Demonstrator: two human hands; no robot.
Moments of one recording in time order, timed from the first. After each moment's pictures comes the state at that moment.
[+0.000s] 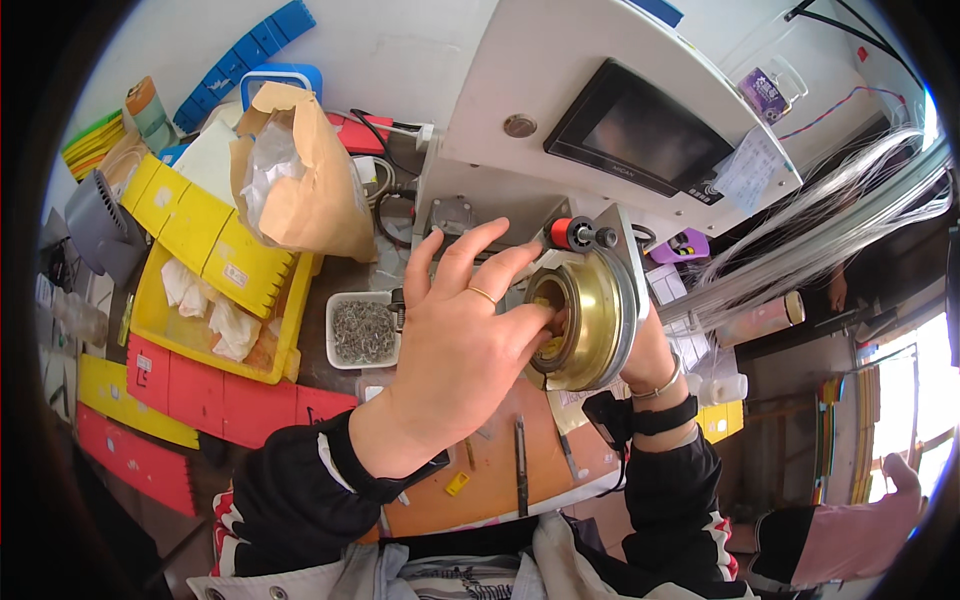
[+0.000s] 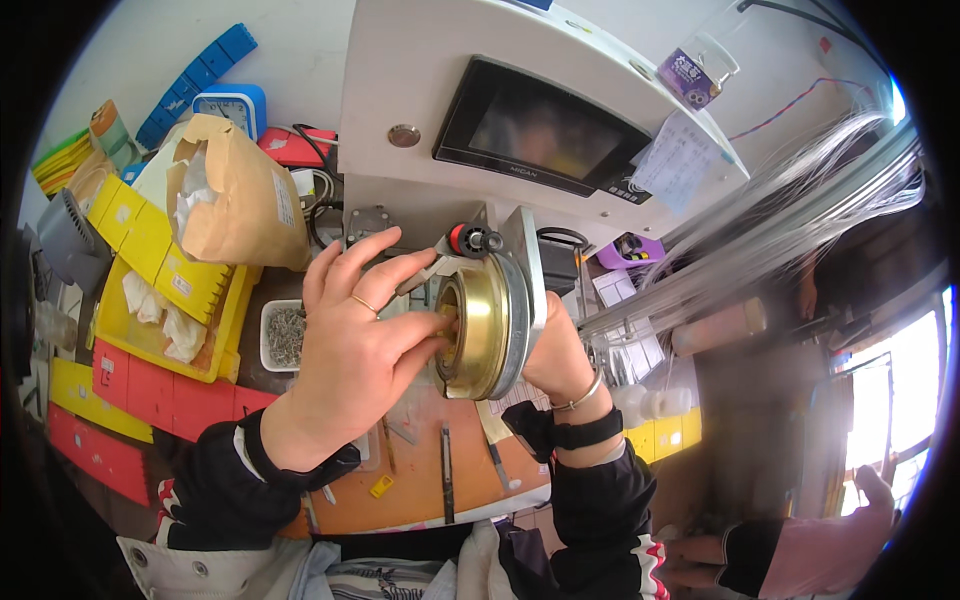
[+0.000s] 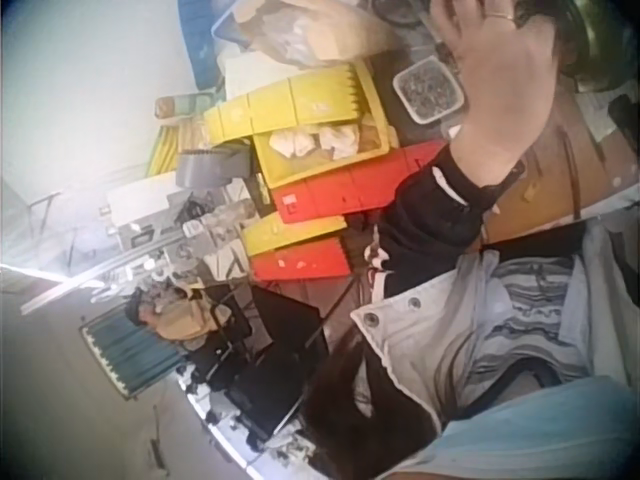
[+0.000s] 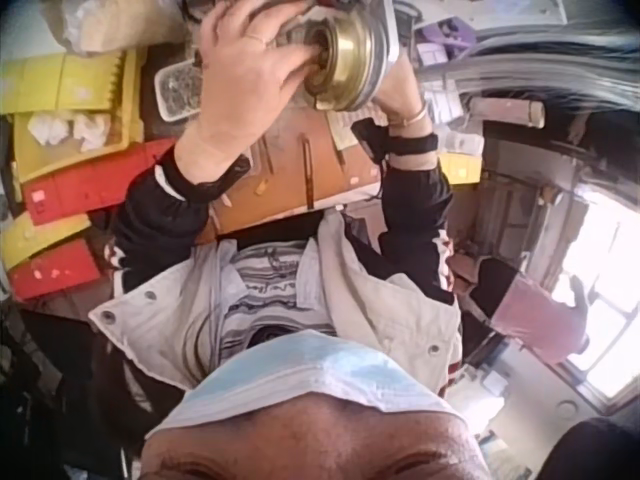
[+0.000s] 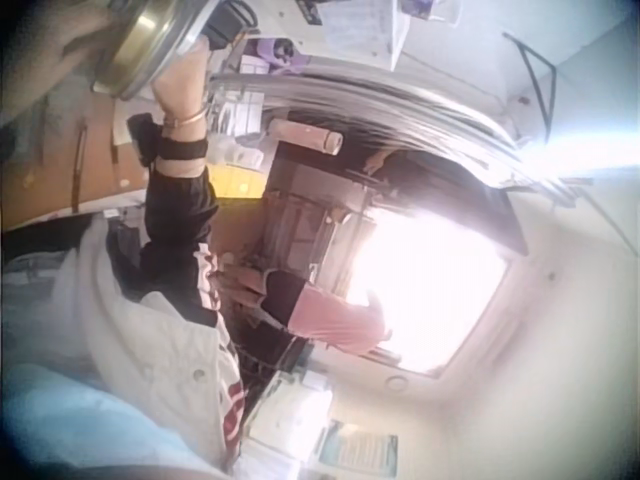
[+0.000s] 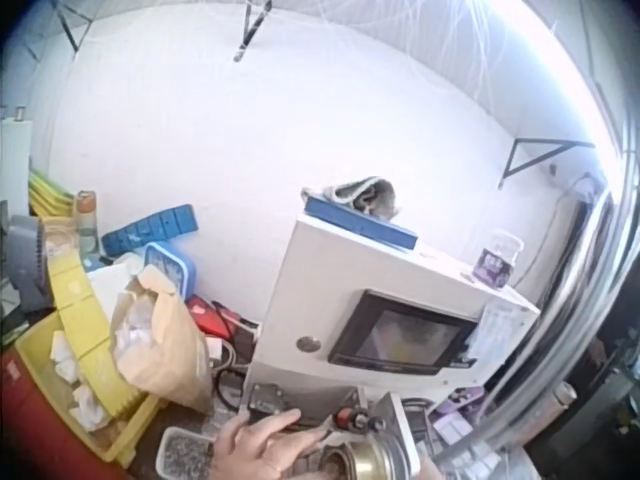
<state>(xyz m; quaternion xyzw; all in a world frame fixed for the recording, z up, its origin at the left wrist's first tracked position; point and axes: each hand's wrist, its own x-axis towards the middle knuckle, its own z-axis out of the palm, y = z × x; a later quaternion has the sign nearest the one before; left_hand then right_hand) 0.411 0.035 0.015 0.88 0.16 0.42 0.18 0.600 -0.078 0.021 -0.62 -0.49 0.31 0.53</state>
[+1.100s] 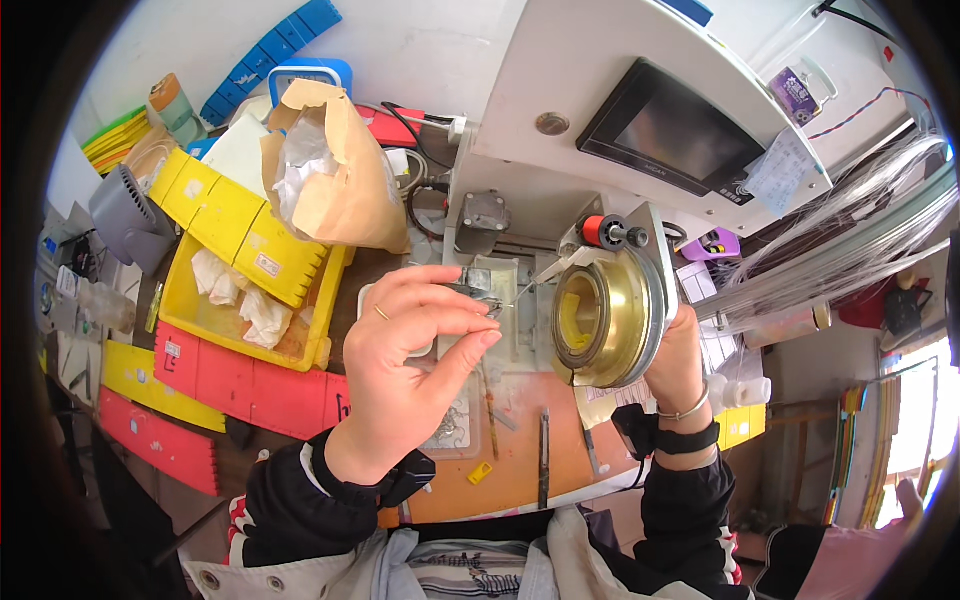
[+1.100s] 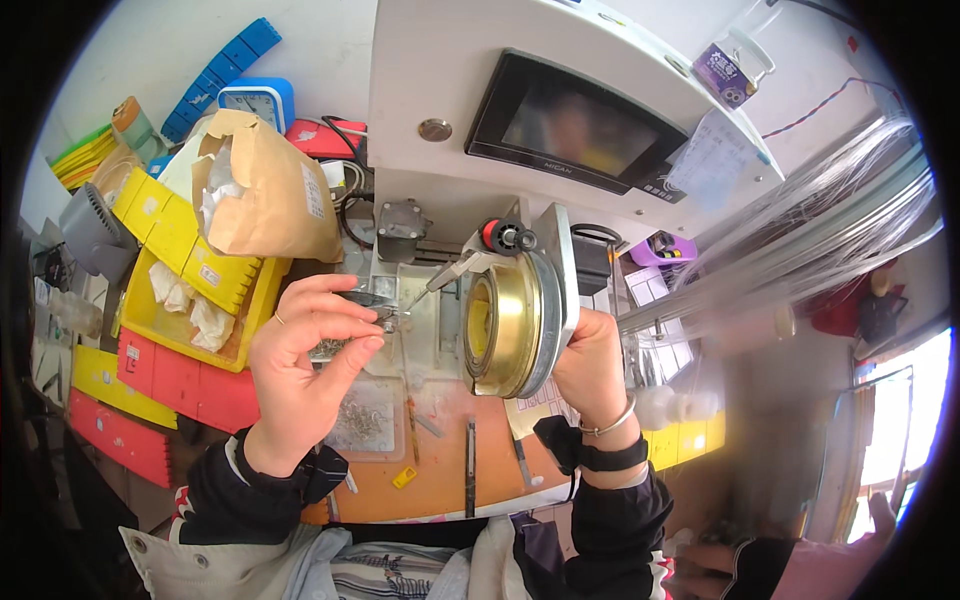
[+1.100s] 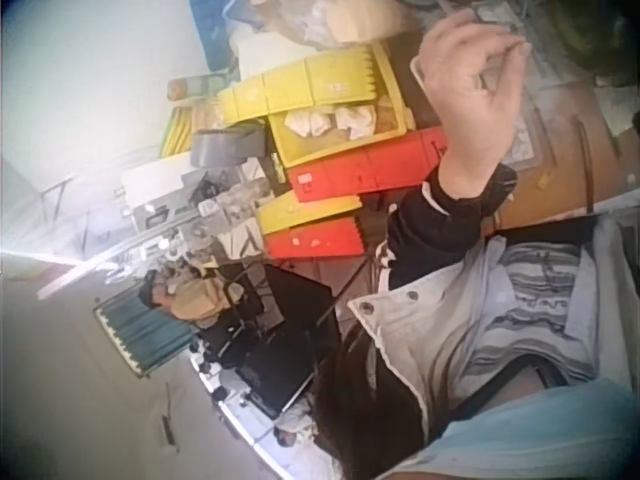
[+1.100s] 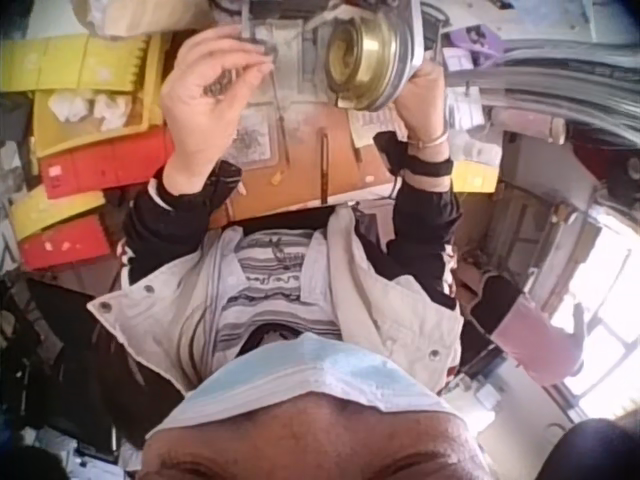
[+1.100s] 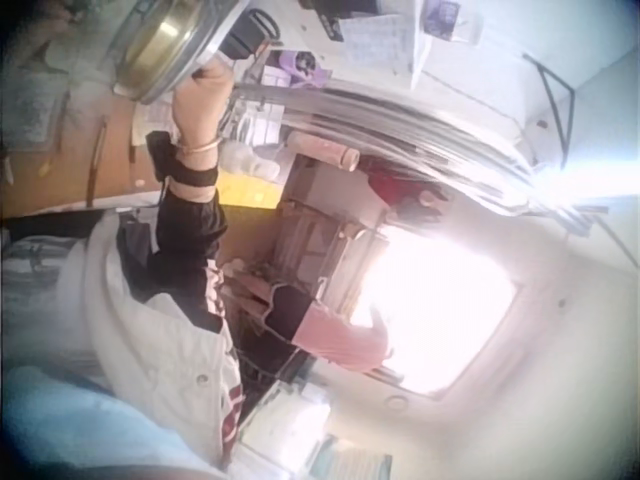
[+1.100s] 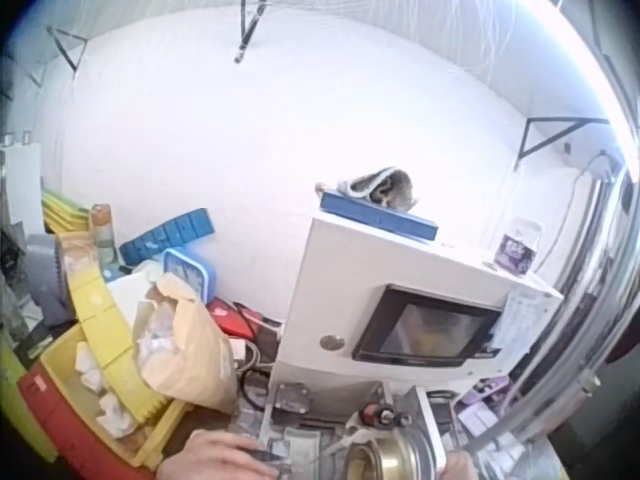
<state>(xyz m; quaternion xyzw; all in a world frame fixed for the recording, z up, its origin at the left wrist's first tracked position) 0.365 0.045 -0.004 0.74 0.19 0.51 0.41 0.592 -0.098 0.015 -0.67 -0.43 0.25 0.55</state>
